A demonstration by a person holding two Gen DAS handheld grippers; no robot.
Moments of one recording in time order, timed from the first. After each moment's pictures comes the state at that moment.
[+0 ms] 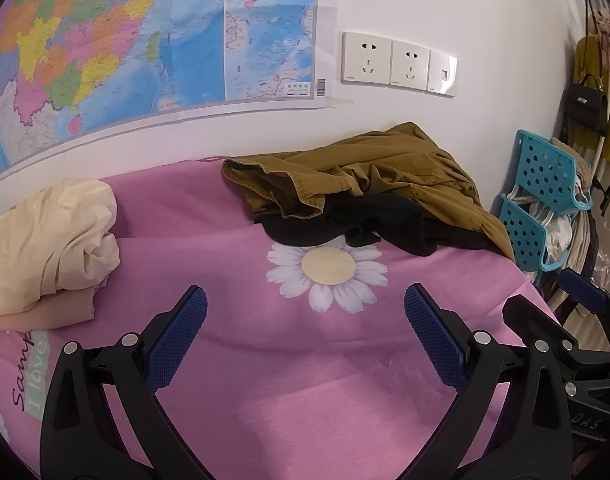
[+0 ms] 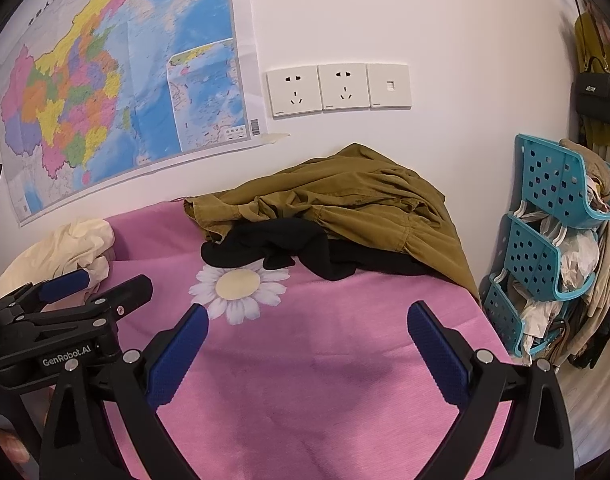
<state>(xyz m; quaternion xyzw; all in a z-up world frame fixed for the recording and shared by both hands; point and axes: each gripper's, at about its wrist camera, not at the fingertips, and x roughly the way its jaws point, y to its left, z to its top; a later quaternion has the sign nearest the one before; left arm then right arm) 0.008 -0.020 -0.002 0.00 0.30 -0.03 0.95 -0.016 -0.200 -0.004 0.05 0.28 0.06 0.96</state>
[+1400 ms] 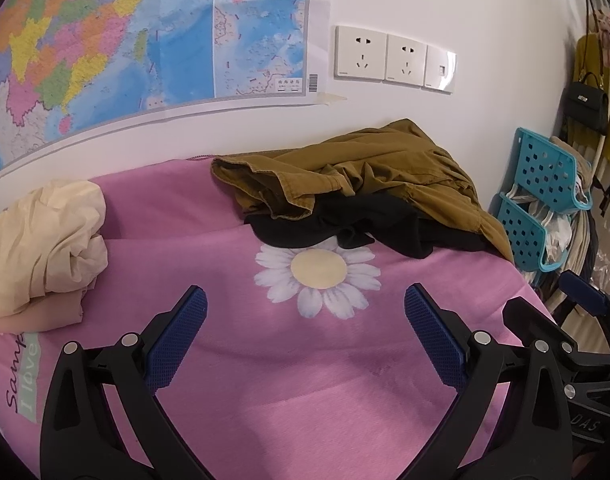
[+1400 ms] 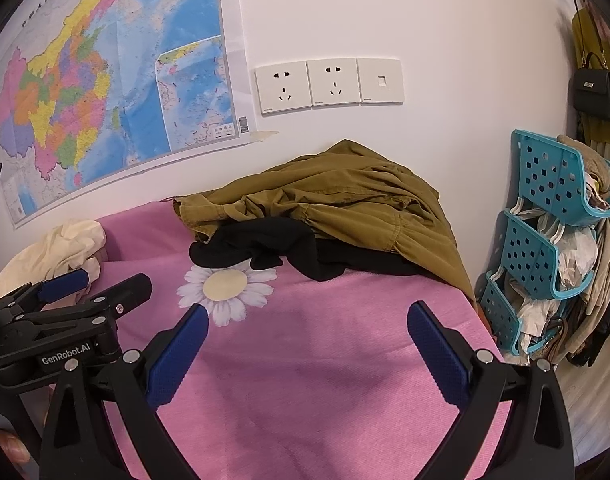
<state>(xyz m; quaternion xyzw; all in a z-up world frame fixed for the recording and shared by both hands) 0.021 -0.031 -0.004 0.00 0.31 -0.03 0.95 -0.008 -0.212 -0.006 0.05 0.28 0.06 0.96</state>
